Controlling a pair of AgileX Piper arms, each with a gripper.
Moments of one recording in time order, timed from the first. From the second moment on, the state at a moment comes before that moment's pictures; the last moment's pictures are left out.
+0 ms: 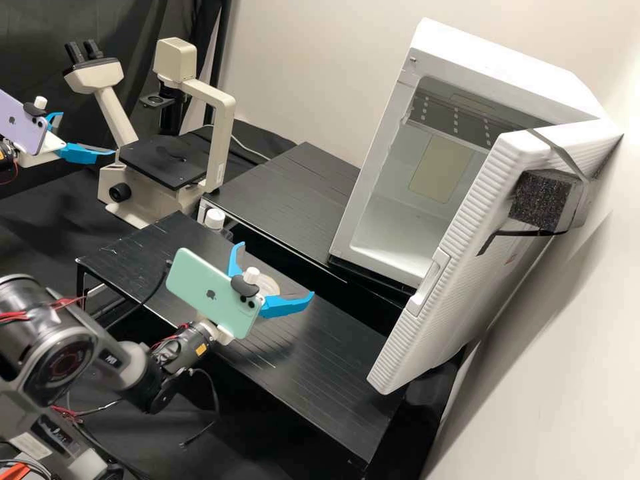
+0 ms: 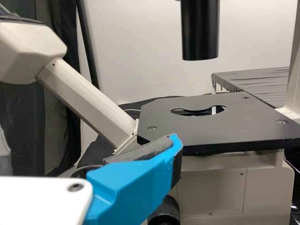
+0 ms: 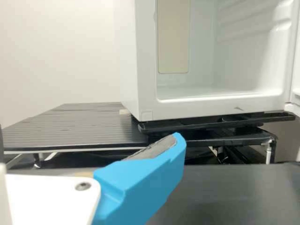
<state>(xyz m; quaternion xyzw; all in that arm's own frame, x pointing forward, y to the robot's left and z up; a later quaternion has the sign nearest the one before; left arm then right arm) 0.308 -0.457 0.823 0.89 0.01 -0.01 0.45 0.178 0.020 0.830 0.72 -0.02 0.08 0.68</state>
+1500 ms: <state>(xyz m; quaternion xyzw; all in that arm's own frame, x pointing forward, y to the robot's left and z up) 0.308 -0.457 0.823 0.89 0.01 -0.01 0.45 0.179 -0.005 0.806 0.70 0.07 -0.02 0.71</state>
